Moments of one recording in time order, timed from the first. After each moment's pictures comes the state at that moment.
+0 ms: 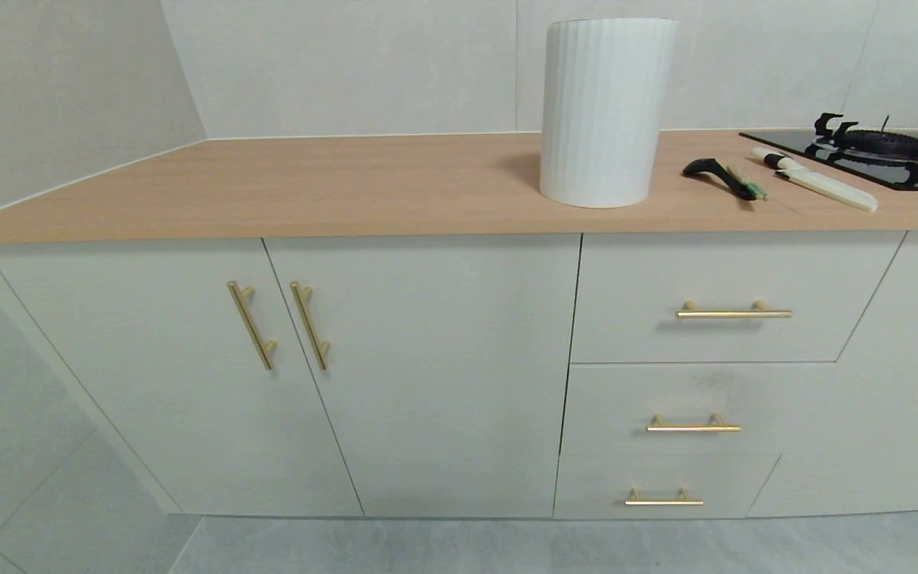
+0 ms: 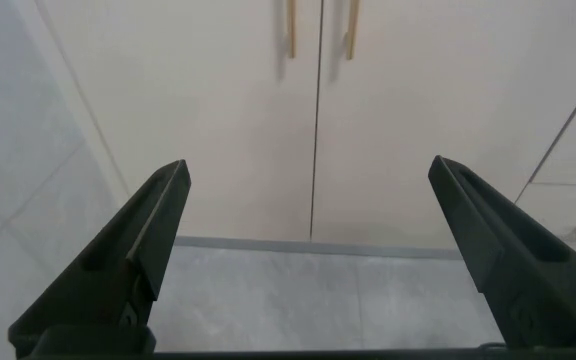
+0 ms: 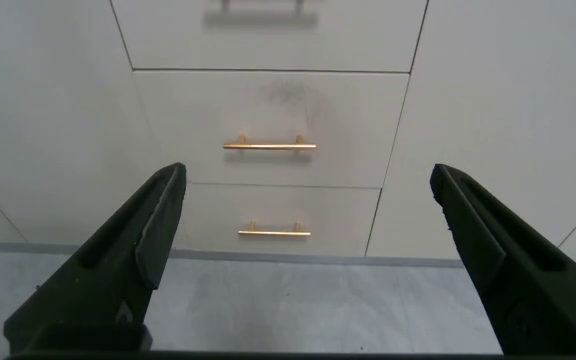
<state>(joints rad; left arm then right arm) 0.00 0.00 0.00 0.00 0.05 -0.01 0.00 0.00 0.00 0.00 0.02 -0.01</state>
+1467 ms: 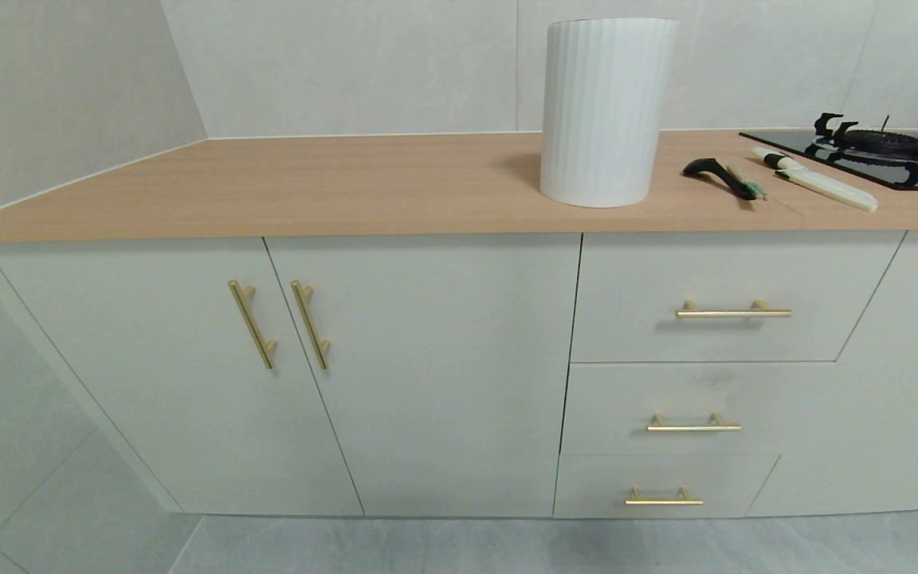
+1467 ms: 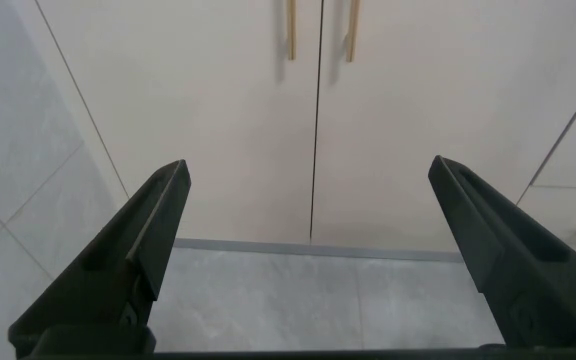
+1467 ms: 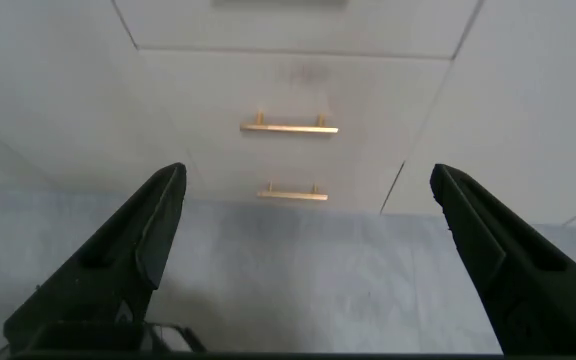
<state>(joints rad) 0.00 0.00 0.00 0.00 0.05 -0.01 0.03 0.85 -0.40 -0.09 0.04 0.00</state>
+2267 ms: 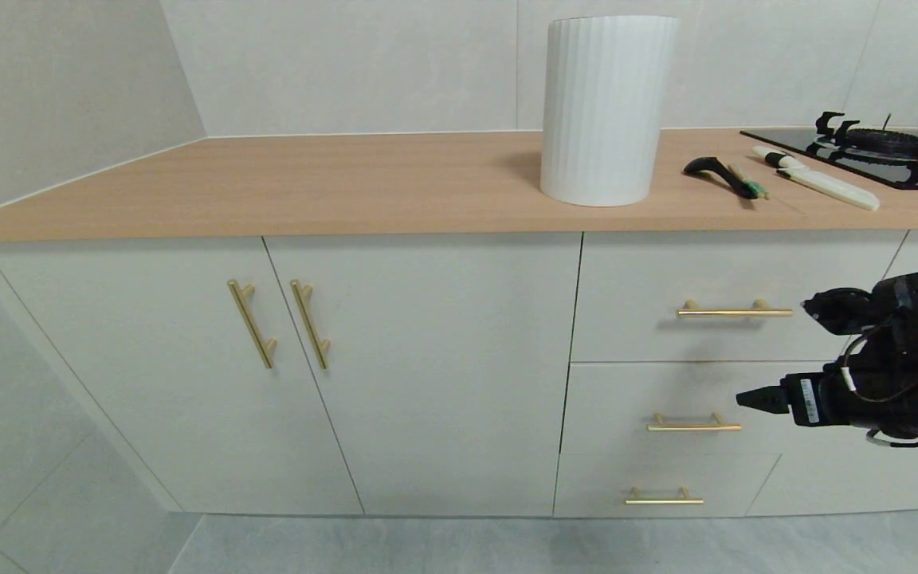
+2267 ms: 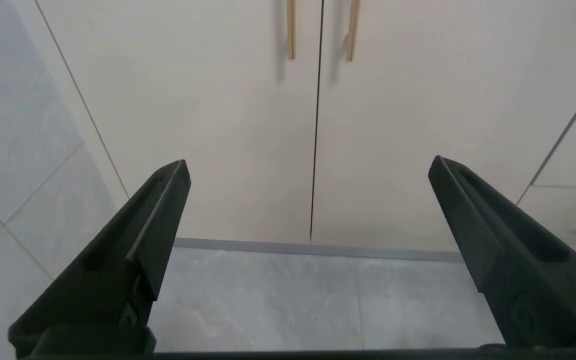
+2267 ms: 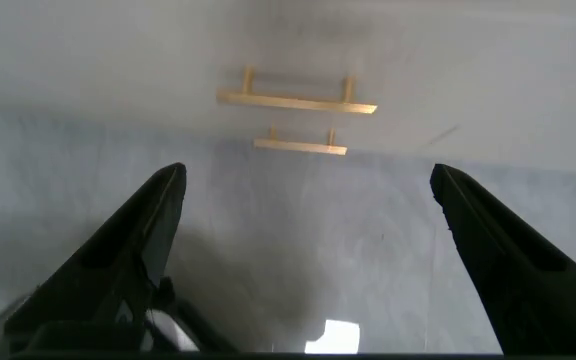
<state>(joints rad) 0.00 0.00 0.00 0.00 0.05 -0.01 0.07 1.67 -0.76 -0.18 0.04 0.00</state>
